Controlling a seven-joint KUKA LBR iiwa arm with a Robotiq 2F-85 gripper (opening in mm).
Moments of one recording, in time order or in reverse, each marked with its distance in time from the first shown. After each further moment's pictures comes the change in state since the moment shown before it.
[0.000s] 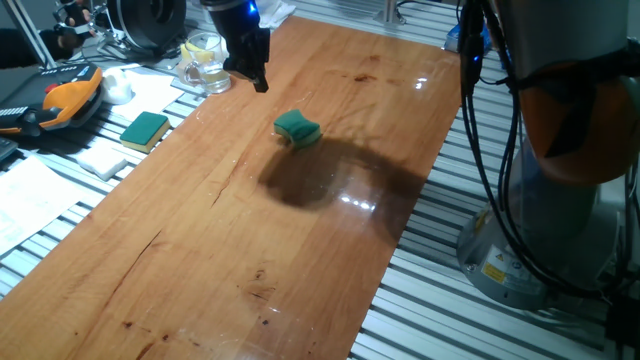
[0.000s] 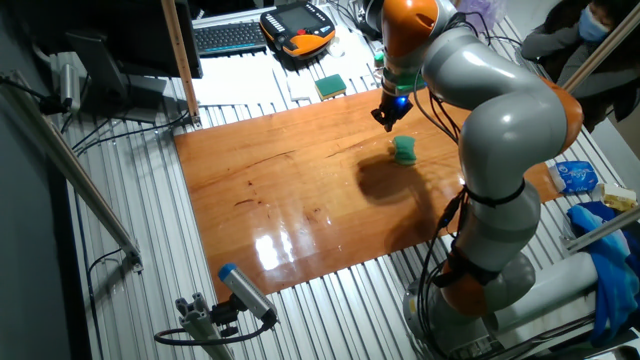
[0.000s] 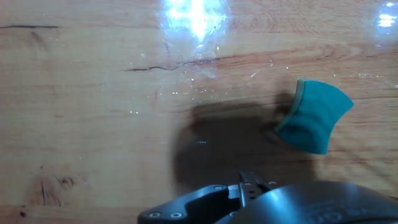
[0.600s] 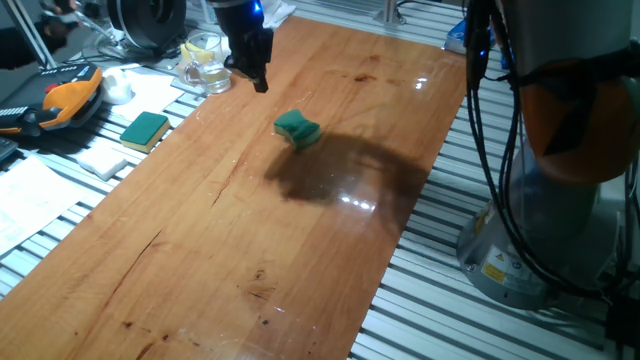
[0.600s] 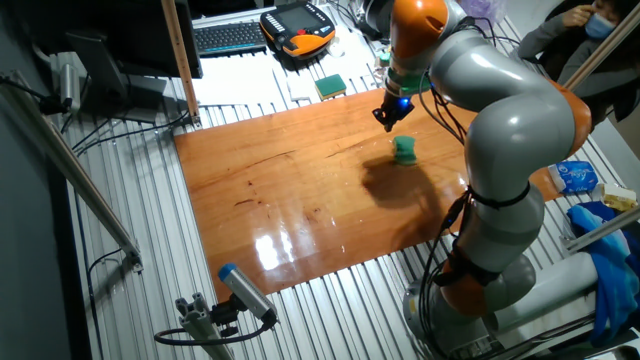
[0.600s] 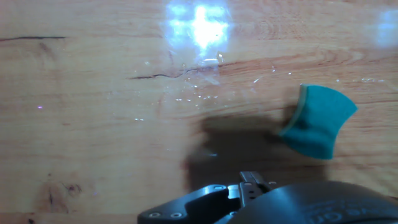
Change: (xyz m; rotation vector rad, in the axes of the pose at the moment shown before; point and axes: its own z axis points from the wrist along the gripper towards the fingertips) arm 0.000 0.000 0.000 -0.031 -0.038 0.050
